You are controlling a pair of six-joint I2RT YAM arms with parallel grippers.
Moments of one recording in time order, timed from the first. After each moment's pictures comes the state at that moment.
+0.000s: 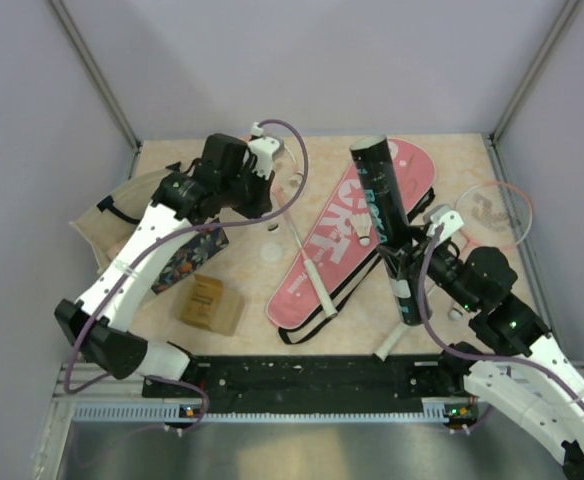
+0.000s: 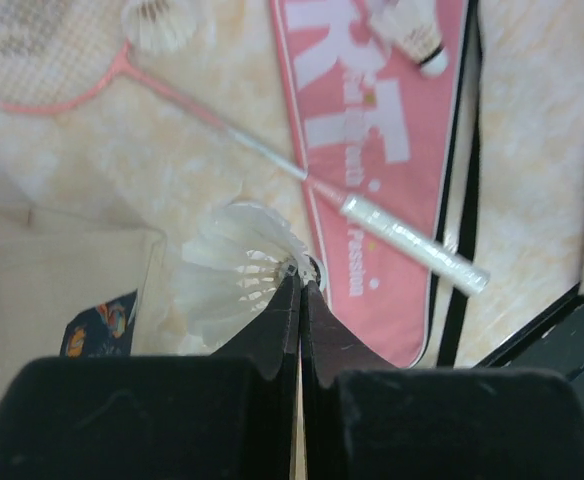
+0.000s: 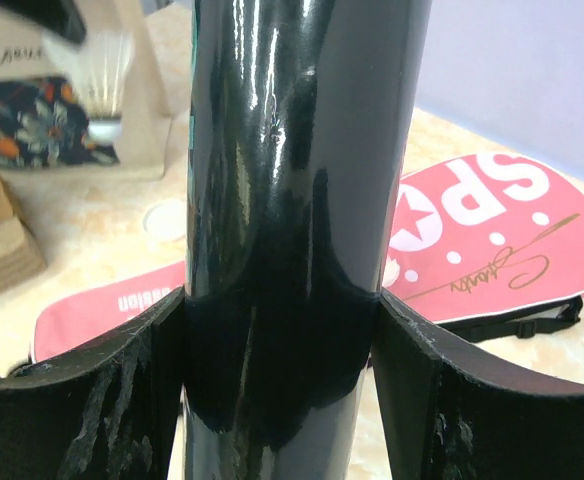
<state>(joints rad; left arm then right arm) -0.53 1.46 1.61 -0.95 0.14 0.03 0.63 0.52 0.71 -0.25 0.02 -0.02</state>
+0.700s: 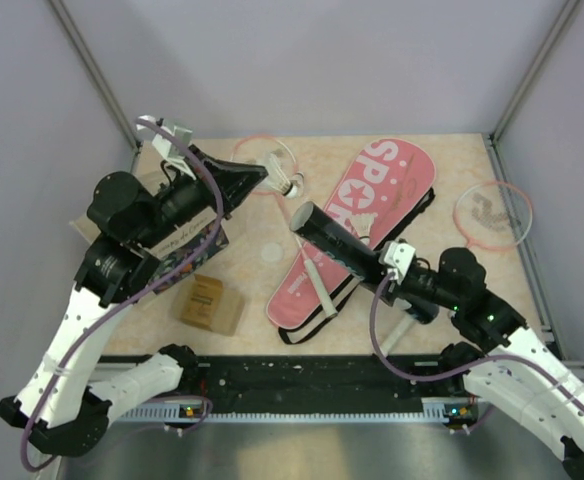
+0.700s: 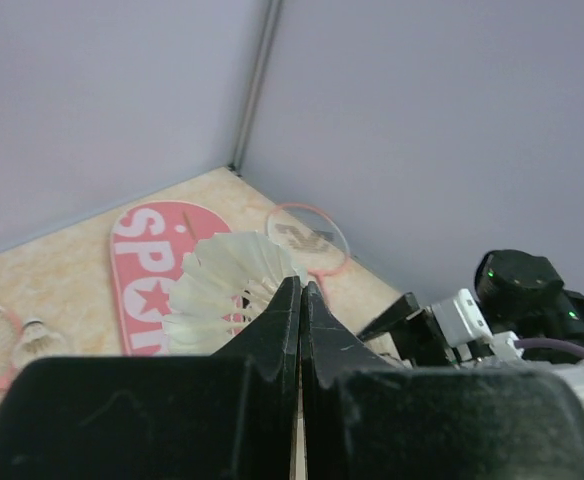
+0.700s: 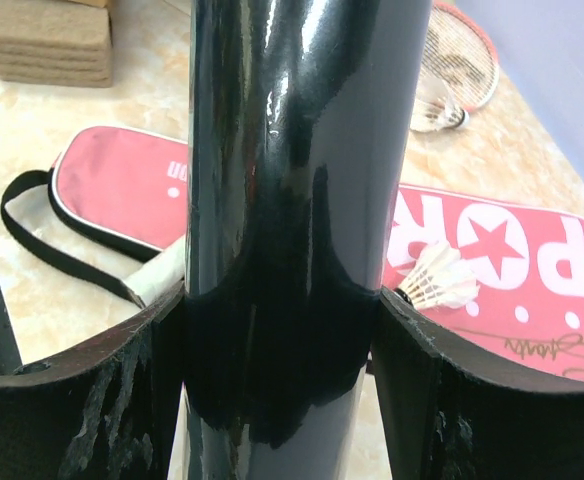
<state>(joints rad) -0.53 0.96 1.40 -0.25 0.35 -0.36 0.63 0.57 0.57 -0.28 -0.36 -0.43</state>
